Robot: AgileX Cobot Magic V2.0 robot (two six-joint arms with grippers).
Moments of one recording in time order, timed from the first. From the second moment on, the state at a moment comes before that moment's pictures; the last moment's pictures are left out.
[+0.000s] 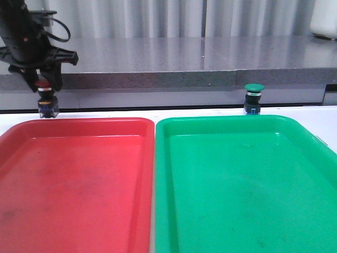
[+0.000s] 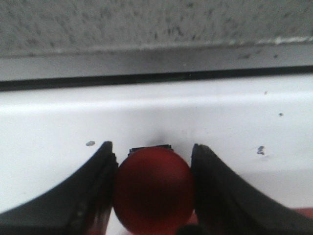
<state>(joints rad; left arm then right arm) -0.14 2.06 -1.72 0.08 0.73 -0.16 0.00 0.39 -0.41 0.03 0.33 0.01</state>
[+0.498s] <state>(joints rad) -0.40 1.49 -1.01 0.07 0.57 -0.19 0.00 0.39 -0.41 0.03 0.33 0.01</state>
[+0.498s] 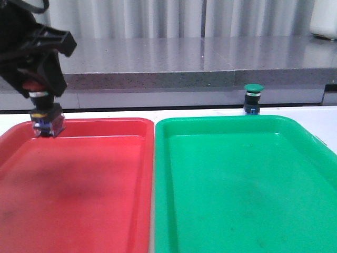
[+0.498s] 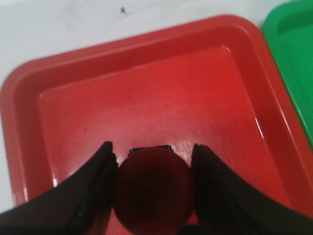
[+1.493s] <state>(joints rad) -0.45 1.46 -0.93 0.04 0.51 -0.21 0.00 0.39 -0.41 0.03 0.33 0.01</state>
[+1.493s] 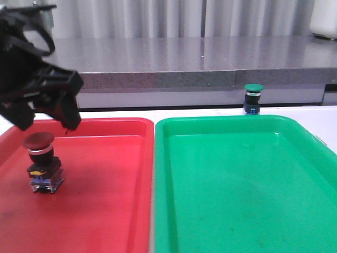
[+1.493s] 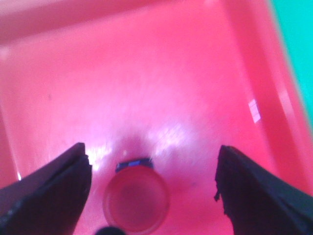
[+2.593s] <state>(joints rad) -0.12 0.20 -0.34 0.07 0.50 -0.21 0.00 0.39 -0.41 0.03 0.33 0.01</state>
